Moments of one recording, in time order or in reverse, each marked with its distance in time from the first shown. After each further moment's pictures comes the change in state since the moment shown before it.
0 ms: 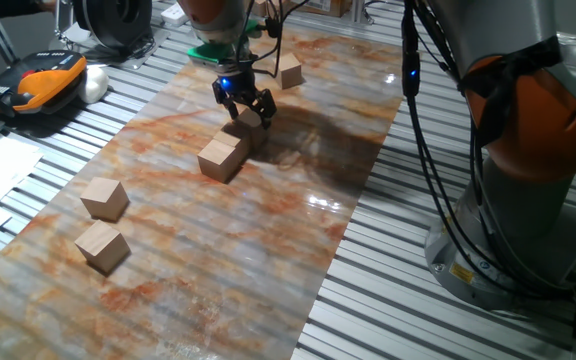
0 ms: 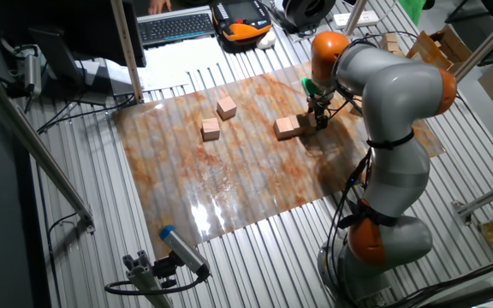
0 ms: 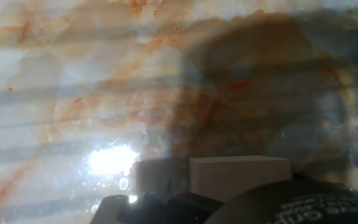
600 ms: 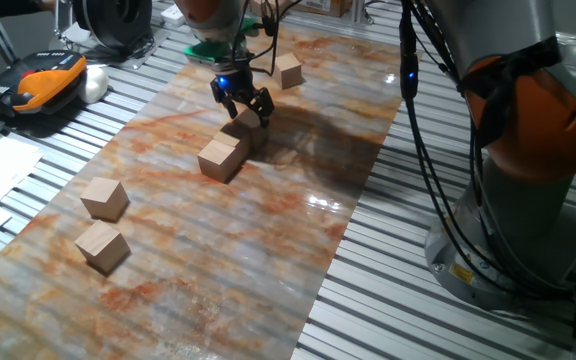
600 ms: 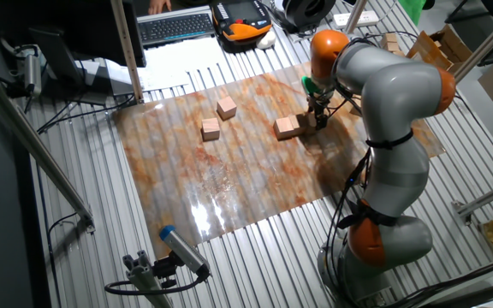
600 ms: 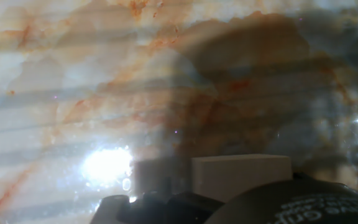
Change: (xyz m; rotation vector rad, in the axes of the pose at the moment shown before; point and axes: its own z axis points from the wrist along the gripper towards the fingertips) arm 0.001 0.003 -0.004 0.013 -0.010 0.009
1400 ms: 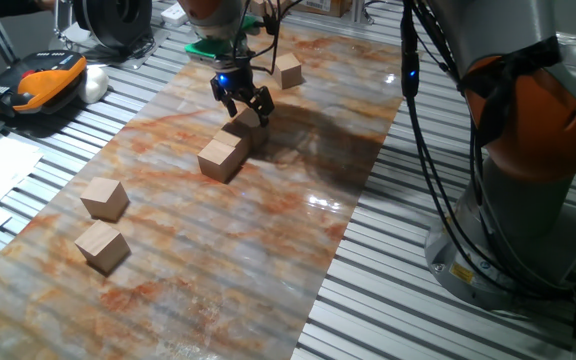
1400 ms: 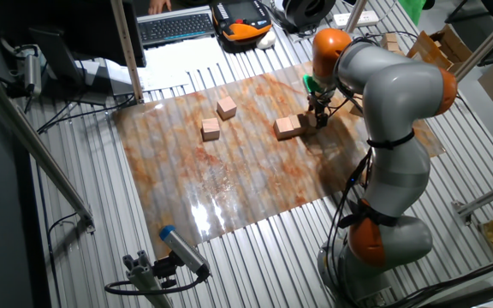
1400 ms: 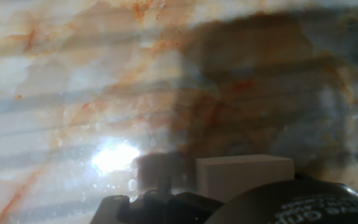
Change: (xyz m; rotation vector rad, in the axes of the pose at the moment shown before) arm -0.003 0.003 -0.003 -0.026 0.031 0.006
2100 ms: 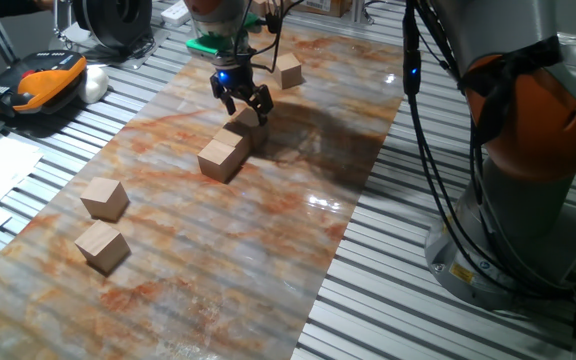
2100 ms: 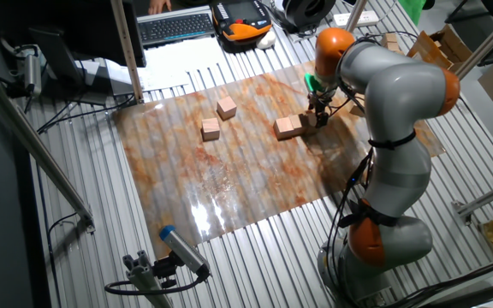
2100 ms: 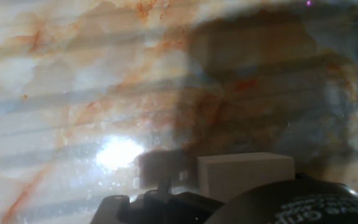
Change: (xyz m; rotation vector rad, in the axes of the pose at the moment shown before) arm 0.001 0.003 -0.002 -0.005 0.009 0.007
